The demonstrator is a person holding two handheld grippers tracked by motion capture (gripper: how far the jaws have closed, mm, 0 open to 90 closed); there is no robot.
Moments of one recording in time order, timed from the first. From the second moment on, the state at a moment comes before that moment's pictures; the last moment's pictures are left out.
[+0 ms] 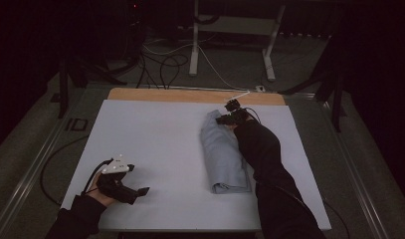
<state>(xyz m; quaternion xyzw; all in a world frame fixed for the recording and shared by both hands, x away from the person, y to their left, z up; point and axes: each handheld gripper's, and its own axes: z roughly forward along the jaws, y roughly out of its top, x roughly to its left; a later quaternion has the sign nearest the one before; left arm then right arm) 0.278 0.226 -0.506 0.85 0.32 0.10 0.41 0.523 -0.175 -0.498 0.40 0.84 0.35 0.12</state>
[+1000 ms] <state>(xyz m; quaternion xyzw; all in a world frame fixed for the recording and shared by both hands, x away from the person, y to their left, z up) 0.276 0.225 -0.504 0.85 0.31 0.10 0.42 0.522 -0.177 -0.496 0.42 0.83 0.33 0.15</state>
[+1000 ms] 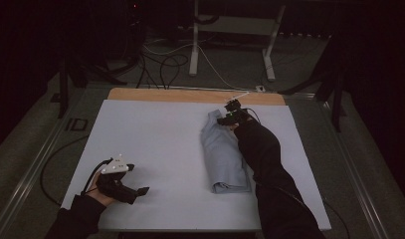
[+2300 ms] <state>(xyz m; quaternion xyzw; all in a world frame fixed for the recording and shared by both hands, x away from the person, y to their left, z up) 0.271 0.224 -0.503 0.86 0.28 0.11 0.42 0.397 -0.172 -0.436 0.26 0.84 0.47 0.06</state>
